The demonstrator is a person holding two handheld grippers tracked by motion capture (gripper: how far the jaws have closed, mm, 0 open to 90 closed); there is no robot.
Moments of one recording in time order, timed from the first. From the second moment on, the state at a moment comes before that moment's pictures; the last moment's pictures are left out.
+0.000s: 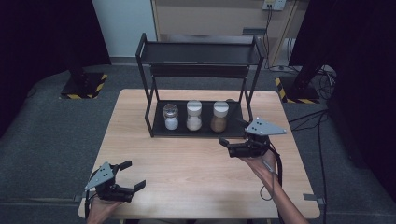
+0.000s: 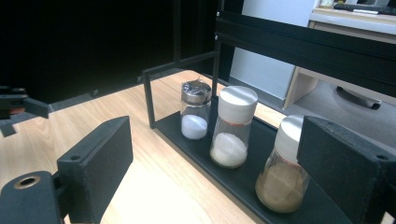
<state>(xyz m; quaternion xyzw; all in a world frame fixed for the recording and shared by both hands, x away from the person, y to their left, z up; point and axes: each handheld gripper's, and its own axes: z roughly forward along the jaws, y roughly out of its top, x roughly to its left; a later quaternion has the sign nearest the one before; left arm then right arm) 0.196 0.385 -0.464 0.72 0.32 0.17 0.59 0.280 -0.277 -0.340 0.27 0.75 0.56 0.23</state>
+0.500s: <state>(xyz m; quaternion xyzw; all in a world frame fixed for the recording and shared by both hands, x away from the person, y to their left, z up) 0.194 0.386 -0.464 0.72 0.33 0.18 0.59 0.234 -0.306 -0.362 0.29 0.74 0.56 0.24</state>
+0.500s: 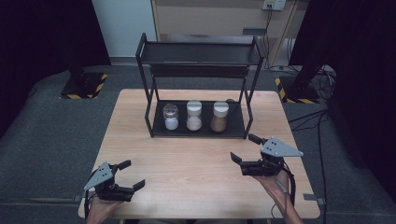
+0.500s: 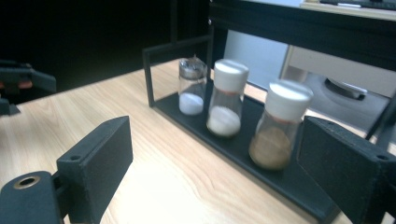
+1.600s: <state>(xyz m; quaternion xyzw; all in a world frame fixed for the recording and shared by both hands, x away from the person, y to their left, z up) 0.194 0.386 -0.465 0.72 0.33 0.18 0.59 0.193 -0.344 -0.426 0.35 0.73 0.54 0.24</state>
